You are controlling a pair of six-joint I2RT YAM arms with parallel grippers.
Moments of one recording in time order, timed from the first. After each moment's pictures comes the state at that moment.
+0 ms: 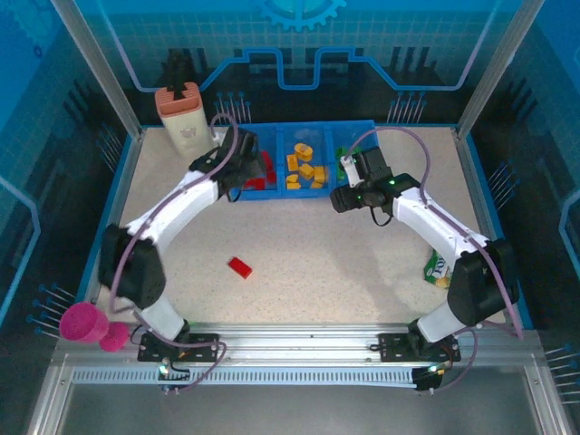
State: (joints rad) left arm -0.40 1.60 1.37 -0.61 -0.26 -0.73; right arm 0.41 1.52 1.22 -0.62 0.02 0.02
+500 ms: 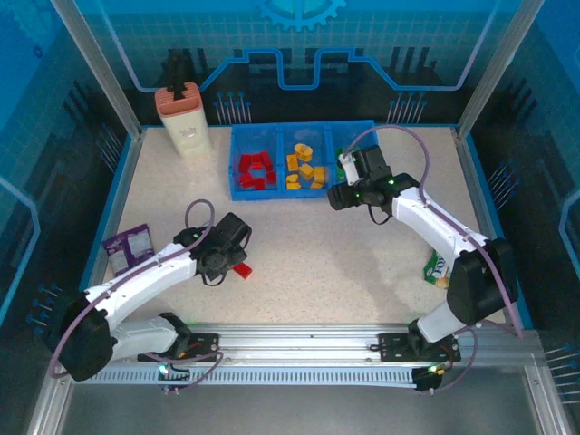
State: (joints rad) left arm -0.62 1.18 0.77 -0.88 -0.24 -1.29; right arm 0.41 1.53 1.22 -0.58 0.00 0.02
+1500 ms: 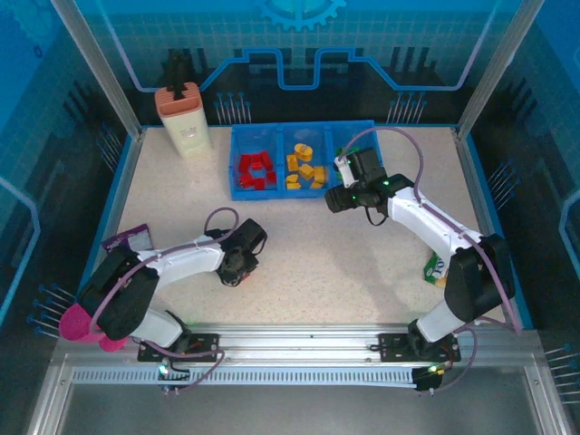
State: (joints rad) left arm -0.63 1.48 0.73 -0.65 -0.14 -1.36; right arm 0.43 1.55 1.22 -0.58 0.03 0.01
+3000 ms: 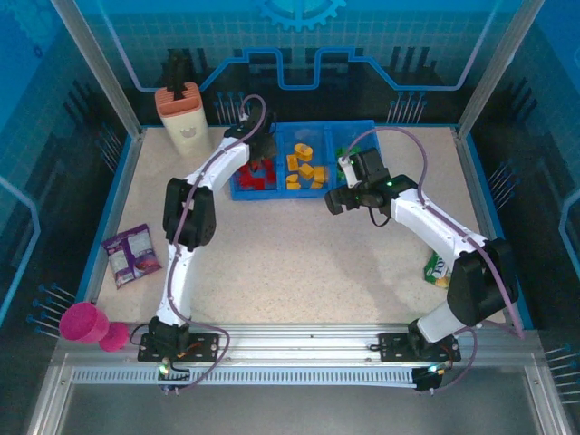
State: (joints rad) left arm -0.30 2.35 2.13 -0.71 -0.18 -0.55; right arm 0.42 1.53 1.21 -0.60 0.07 0.01
